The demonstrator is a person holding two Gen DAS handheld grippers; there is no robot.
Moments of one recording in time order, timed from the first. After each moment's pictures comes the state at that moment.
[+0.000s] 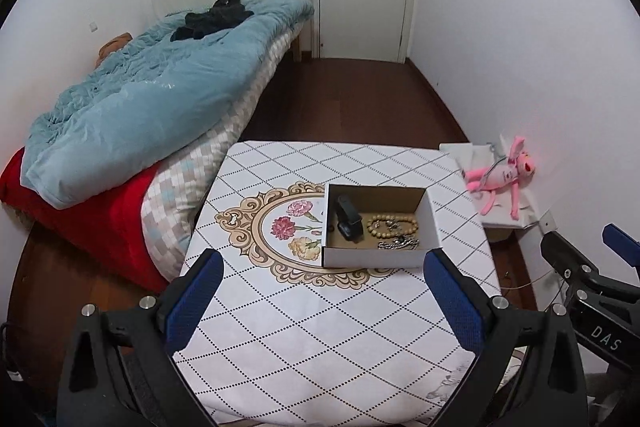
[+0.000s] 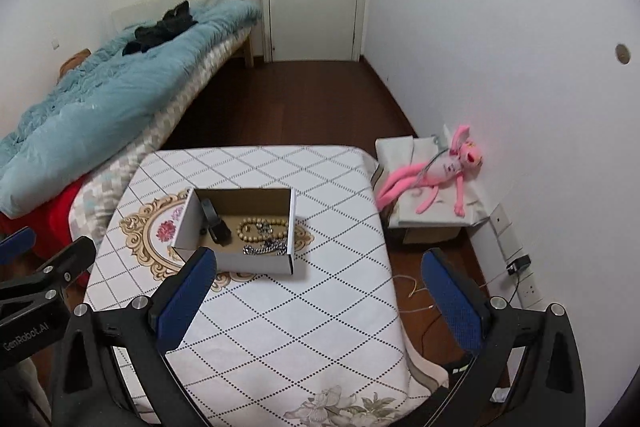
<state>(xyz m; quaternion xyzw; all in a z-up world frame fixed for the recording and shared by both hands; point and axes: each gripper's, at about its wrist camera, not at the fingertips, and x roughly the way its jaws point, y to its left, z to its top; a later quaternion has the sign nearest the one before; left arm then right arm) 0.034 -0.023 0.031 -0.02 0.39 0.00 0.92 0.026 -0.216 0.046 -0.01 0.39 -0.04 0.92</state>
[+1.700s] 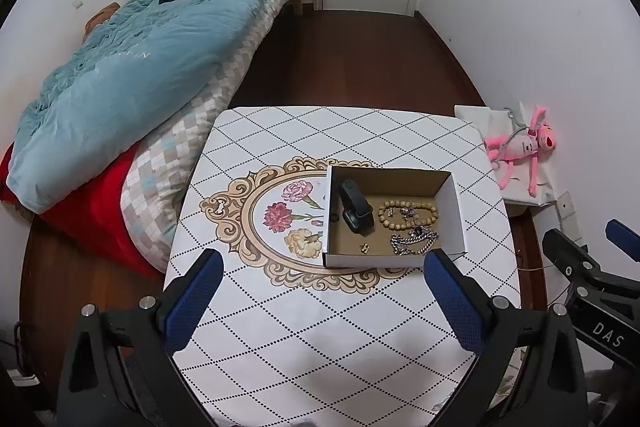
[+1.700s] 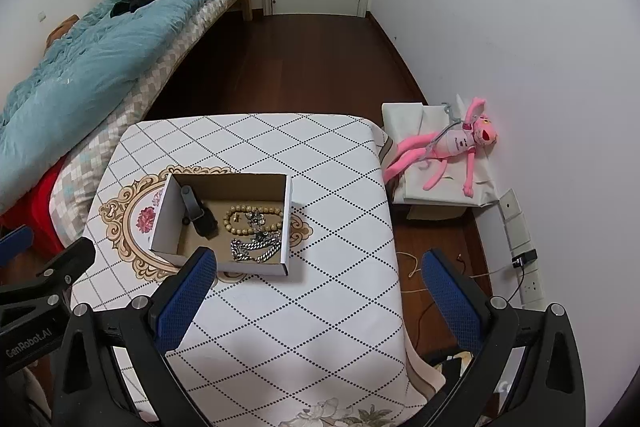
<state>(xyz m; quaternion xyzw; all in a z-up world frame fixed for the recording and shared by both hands) 0.118 -0.029 -0.007 -0.01 0.48 0.01 0.87 0.118 -0.217 0.012 -0.02 0.48 -0.04 0.88</state>
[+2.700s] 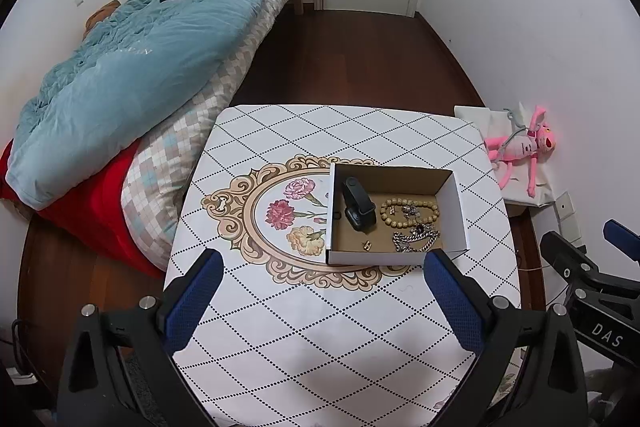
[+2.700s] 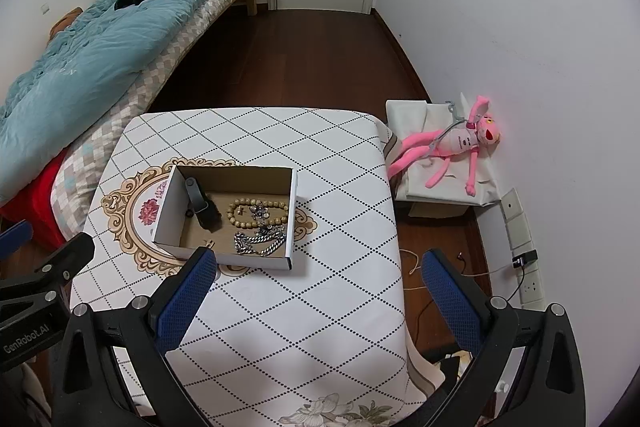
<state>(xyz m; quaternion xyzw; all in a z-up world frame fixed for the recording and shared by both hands) 0.115 -0.020 -0.009 -0.01 0.49 0.01 0.87 0.116 -0.213 0.010 -0.03 0.48 -0.03 0.87</state>
